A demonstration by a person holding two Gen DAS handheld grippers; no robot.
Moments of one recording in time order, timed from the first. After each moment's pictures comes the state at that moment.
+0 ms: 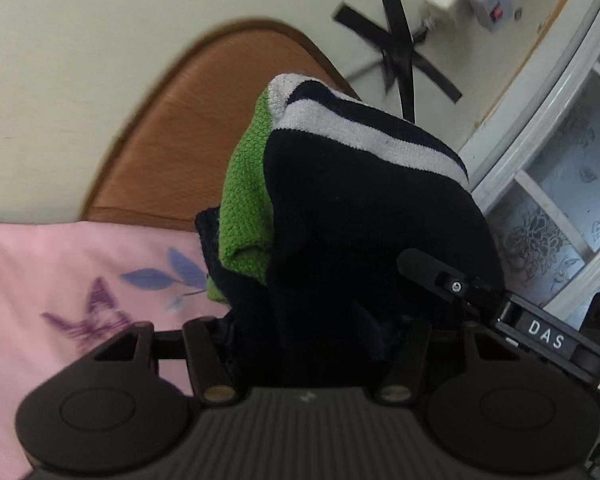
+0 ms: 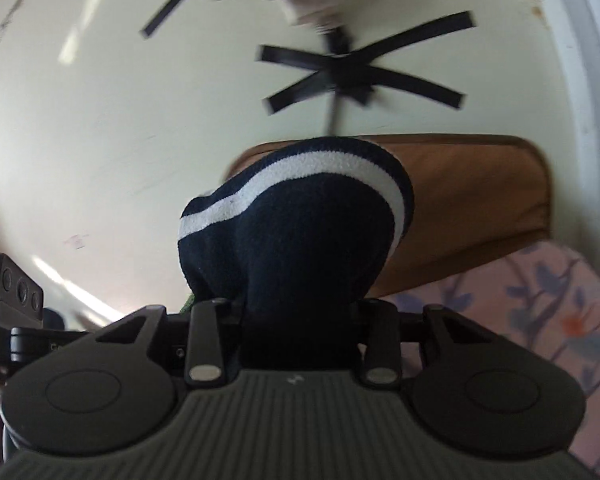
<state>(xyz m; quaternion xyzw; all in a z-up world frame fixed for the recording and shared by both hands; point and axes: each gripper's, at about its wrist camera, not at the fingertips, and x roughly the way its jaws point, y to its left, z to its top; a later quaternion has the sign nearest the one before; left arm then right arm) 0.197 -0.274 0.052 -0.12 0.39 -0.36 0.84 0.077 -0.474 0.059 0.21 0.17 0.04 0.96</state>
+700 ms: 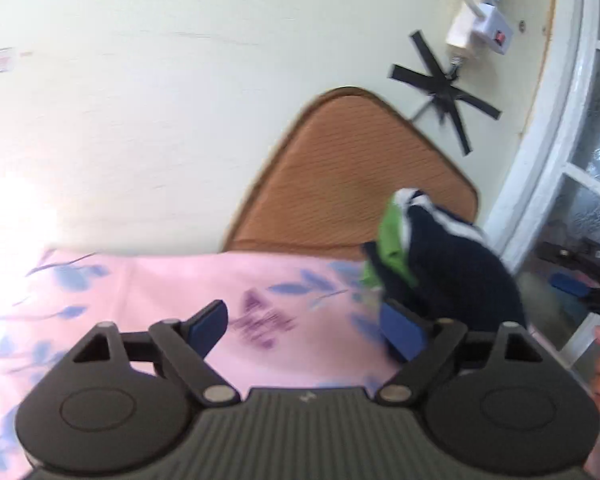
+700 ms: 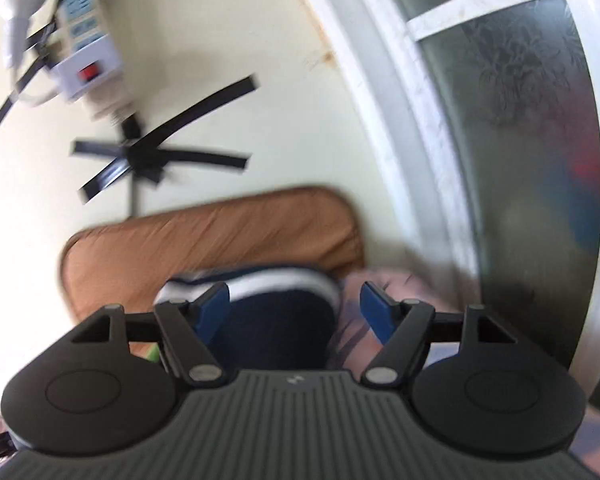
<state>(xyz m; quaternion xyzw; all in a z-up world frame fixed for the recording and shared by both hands) 0.104 -0.174 0.049 -0.05 0.29 -0.23 0.93 0.011 -0.503 0.047 0.24 0.14 -0.12 0.95</state>
